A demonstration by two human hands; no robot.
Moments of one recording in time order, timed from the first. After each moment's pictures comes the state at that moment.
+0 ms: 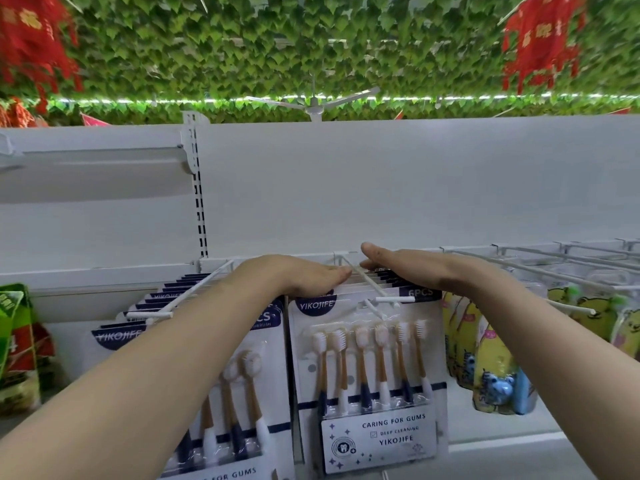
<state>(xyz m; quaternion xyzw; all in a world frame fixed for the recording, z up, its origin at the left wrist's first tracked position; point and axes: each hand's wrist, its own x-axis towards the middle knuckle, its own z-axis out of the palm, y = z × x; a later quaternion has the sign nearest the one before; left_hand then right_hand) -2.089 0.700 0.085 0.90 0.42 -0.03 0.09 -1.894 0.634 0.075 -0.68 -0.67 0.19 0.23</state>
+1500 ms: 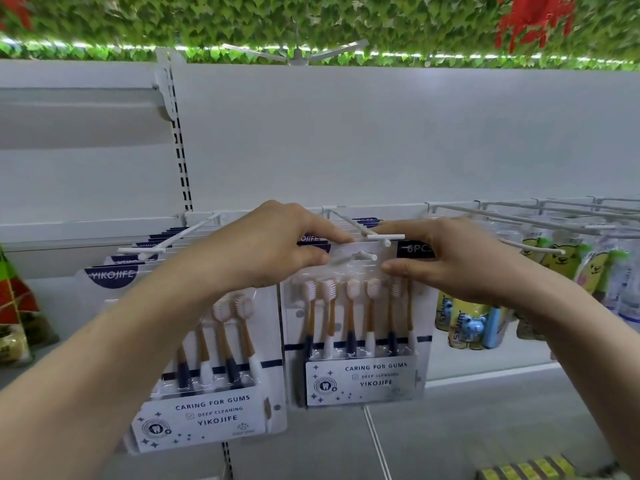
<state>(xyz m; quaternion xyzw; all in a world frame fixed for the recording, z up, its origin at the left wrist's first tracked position) -2.148 0.624 0.073 0.93 0.29 0.21 0.03 -1.916 0.533 0.043 -0.63 -0.72 -0.11 0.27</state>
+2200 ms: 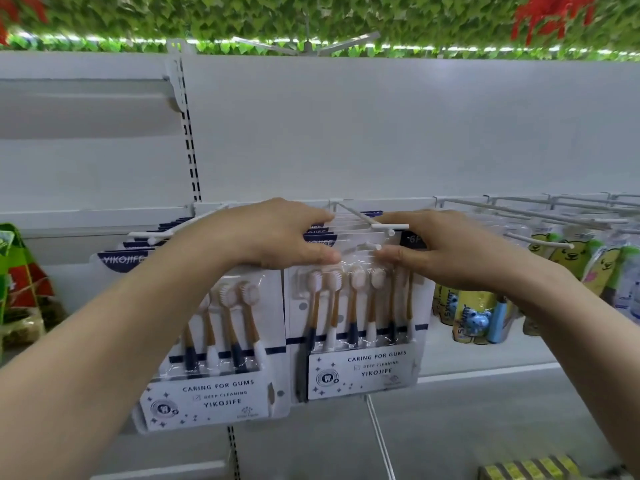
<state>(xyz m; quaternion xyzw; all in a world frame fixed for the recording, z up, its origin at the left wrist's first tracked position) -2.142 0.630 0.080 0.92 0.38 0.08 -0.03 -1.920 0.545 0.044 -0.64 -0.73 -0.13 0.22</state>
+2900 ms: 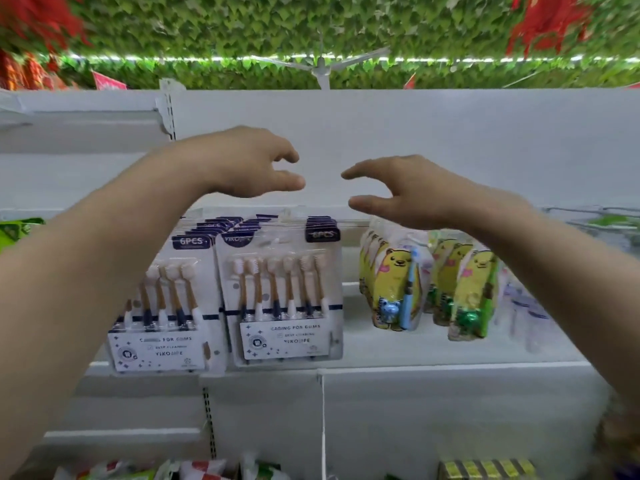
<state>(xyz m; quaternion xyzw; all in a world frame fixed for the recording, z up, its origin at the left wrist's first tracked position) -2.080 0.516 0.150 0.87 0.45 0.18 -0.11 -1.845 0.470 0.114 -0.57 -0.77 -0.22 0.18</state>
